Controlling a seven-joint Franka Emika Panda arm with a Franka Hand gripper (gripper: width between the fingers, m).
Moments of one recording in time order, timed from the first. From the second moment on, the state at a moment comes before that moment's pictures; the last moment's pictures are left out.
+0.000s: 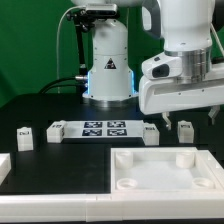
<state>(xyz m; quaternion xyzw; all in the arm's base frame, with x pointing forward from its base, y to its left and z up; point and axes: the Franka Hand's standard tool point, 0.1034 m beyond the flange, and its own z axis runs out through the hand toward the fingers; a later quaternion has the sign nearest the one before) 0.427 0.152 0.045 -1.00 -0.01 0.04 0.06</state>
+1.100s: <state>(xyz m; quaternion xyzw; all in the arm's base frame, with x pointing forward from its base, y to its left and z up) 0.386 0.153 0.023 -0.90 -0.02 0.44 0.04</state>
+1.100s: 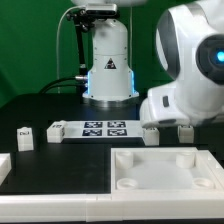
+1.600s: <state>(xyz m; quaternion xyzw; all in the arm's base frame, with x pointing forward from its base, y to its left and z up) 0.374 0.158 0.011 -0.89 -0.02 0.44 0.04</state>
